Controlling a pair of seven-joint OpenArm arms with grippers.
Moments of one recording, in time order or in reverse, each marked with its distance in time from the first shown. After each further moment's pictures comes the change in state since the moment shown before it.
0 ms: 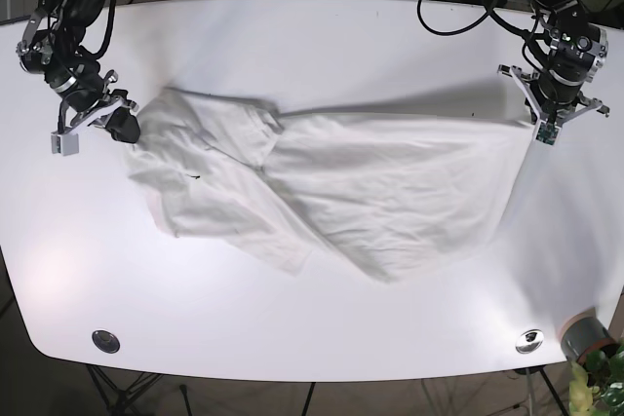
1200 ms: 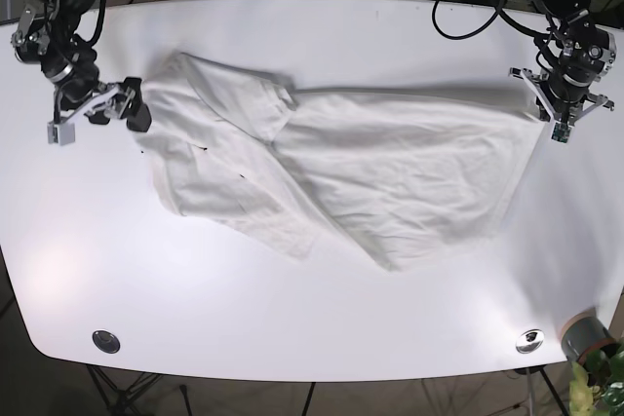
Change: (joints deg) left arm -2.5 -2.5 -2.6 -10.6 -0.2 0.0 -5.1; right arm 0.2 2.3 -0.2 -0.1 -1.8 -0.5 0.0
